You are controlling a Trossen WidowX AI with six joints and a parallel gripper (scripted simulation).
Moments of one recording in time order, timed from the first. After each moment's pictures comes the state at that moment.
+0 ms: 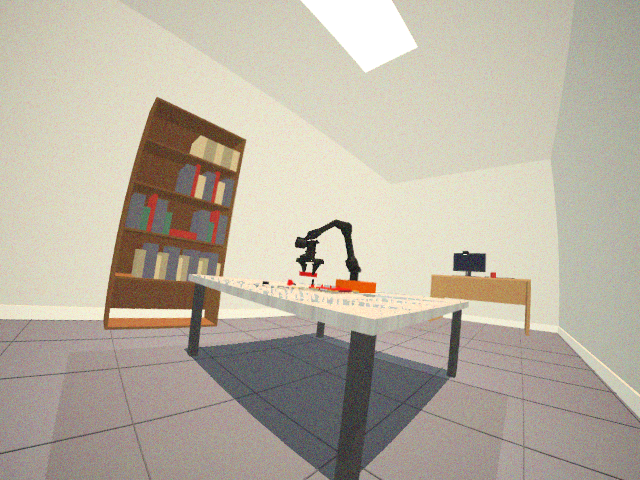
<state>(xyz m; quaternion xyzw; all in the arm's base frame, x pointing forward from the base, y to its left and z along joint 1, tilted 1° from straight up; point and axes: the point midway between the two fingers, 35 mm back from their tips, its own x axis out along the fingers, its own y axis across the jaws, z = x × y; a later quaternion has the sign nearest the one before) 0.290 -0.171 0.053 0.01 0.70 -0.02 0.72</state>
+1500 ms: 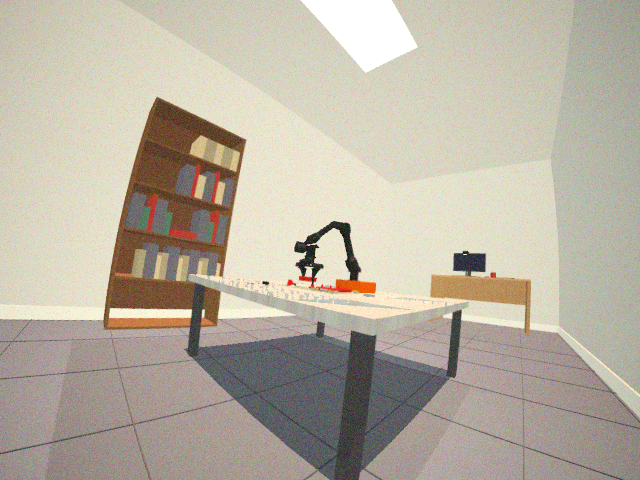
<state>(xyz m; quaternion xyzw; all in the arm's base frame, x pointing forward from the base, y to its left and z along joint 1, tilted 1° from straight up) 0.290 -0.171 0.024 0.01 0.70 -0.02 0.72</state>
